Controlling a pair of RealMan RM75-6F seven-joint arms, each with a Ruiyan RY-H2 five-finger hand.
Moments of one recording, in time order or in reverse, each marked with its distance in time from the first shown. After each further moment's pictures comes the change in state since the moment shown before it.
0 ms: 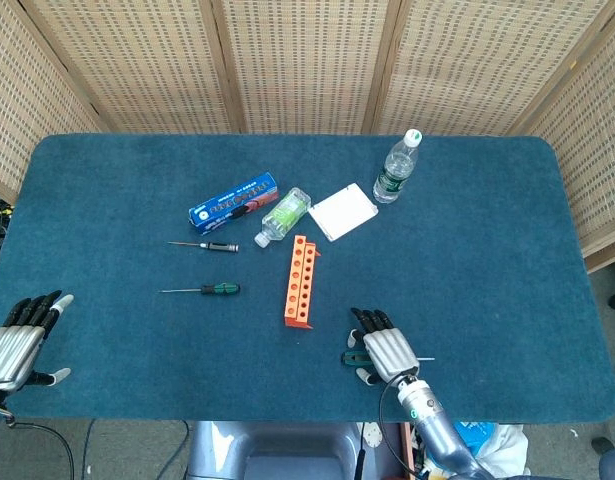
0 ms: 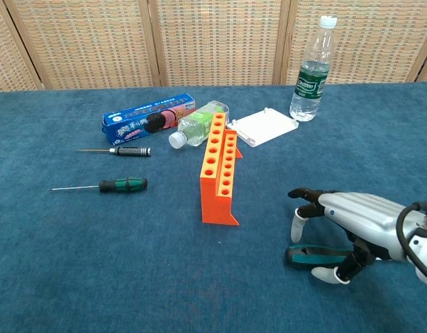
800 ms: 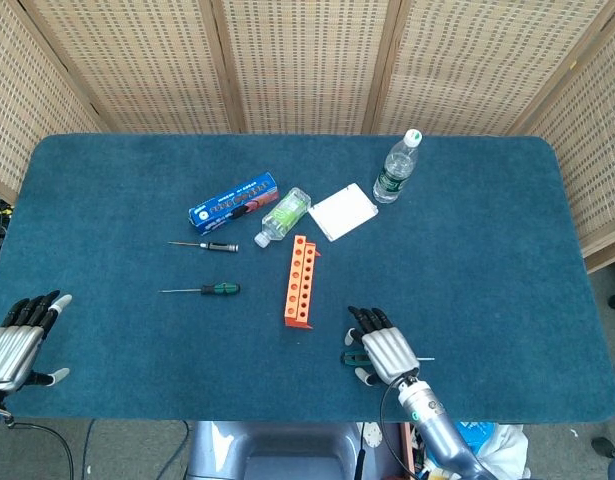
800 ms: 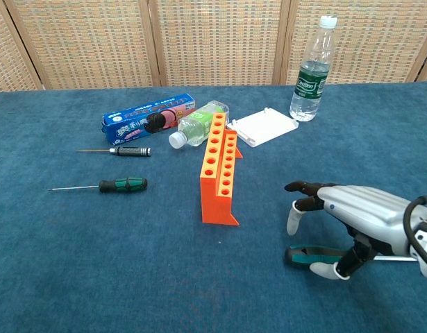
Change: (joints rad) left arm 0.003 0.000 -0.003 -0.002 -0.007 0.000 0.007; right arm -0.018 0.024 0.012 -0.035 -0.053 -0.003 -0.006
